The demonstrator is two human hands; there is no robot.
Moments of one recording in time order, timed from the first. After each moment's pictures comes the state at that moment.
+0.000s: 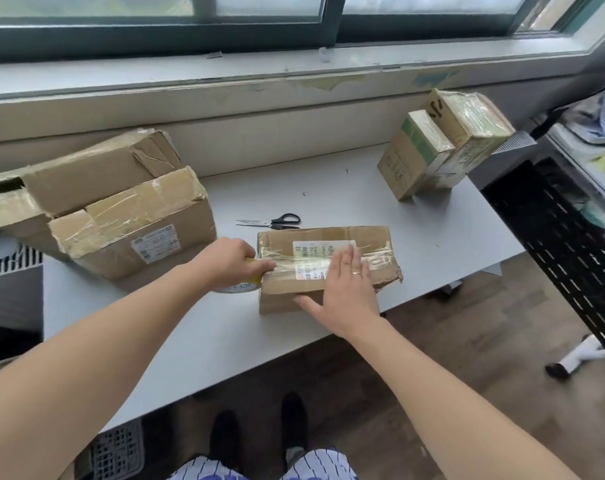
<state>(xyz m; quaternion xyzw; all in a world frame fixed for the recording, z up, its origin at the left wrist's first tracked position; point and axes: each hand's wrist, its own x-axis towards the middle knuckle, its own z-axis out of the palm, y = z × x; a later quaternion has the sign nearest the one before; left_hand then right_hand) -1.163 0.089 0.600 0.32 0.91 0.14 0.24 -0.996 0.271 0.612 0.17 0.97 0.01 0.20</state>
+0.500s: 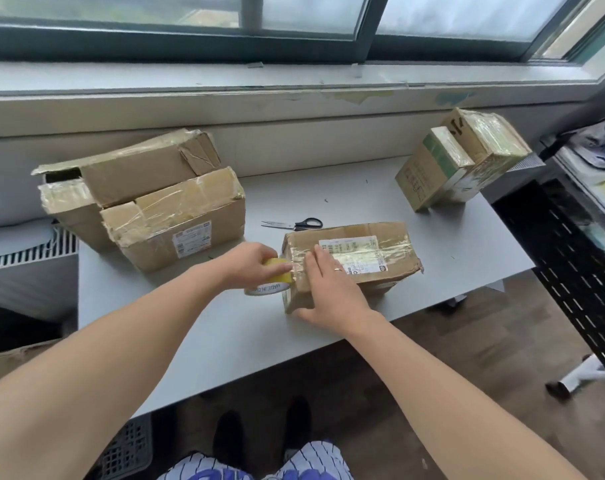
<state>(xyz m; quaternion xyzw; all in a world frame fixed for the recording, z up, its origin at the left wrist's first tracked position) -1.161 0.050 0.609 0.33 0.86 0.23 0.30 -1.027 0.207 0.628 0.04 0.98 -0.05 0.20</state>
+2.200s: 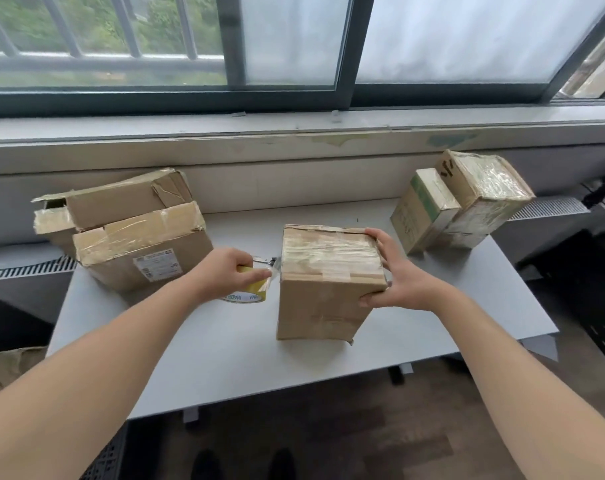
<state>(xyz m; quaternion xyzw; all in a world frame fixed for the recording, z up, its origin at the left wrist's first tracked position) -1.141 0.132 0.647 0.20 0.92 0.30 0.18 -1.025 0.475 0.685 0.02 0.87 -0.45 0.19</state>
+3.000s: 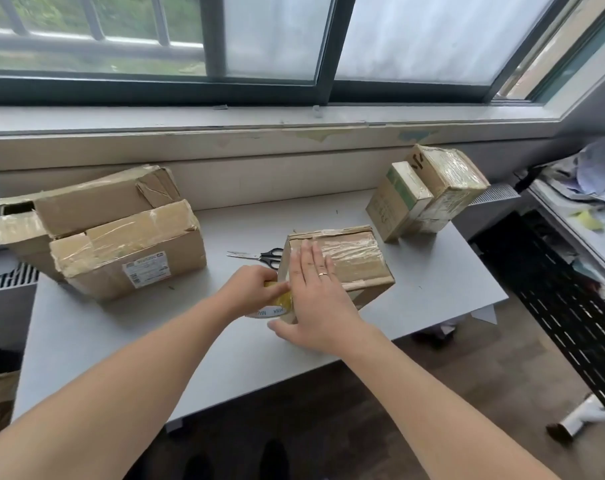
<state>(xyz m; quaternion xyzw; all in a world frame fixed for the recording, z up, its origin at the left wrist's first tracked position) -1.123 0.147 0.618 0.25 0.88 0.33 0.24 -1.010 0.275 0.689 -0.01 0.99 -0.02 0.12</state>
